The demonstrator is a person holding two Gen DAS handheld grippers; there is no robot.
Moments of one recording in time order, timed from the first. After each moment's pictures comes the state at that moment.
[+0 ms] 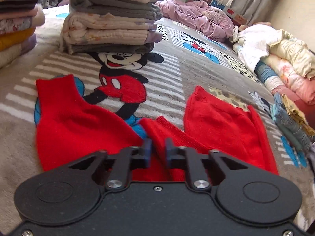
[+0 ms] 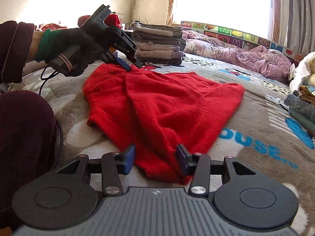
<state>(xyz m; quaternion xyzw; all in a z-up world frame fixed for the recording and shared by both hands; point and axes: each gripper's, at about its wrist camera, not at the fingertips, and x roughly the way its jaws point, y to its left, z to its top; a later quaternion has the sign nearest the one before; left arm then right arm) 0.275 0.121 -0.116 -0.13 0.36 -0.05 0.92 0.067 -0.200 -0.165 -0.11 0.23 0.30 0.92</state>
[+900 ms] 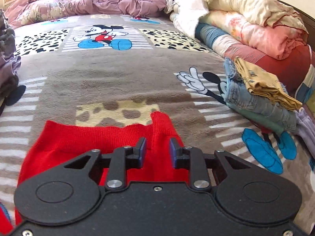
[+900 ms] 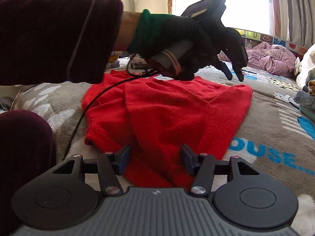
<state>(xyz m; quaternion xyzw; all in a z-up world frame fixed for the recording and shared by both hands) 0.404 -0.106 -0.117 -0.02 0.38 -0.19 0.91 0.096 -0.197 -0.166 -0.06 0.23 0.33 0.91</state>
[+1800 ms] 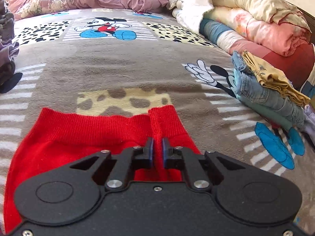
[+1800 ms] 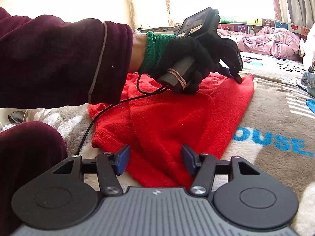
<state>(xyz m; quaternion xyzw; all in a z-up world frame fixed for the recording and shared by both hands) 0.406 -0.092 -0.137 -0.02 0.38 -0.19 0.90 0.101 -0.211 -0.162 -0.01 0.25 0.35 0.90</state>
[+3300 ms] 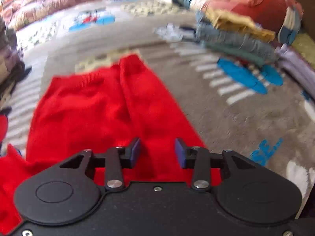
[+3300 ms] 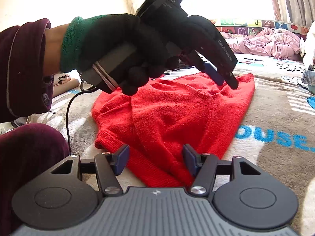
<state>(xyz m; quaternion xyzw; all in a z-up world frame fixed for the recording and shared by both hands) 0.300 -0.106 -0.138 0.08 0.44 -0.21 0.87 0.097 -0.212 -0.166 0.01 0.24 0.36 0.90</state>
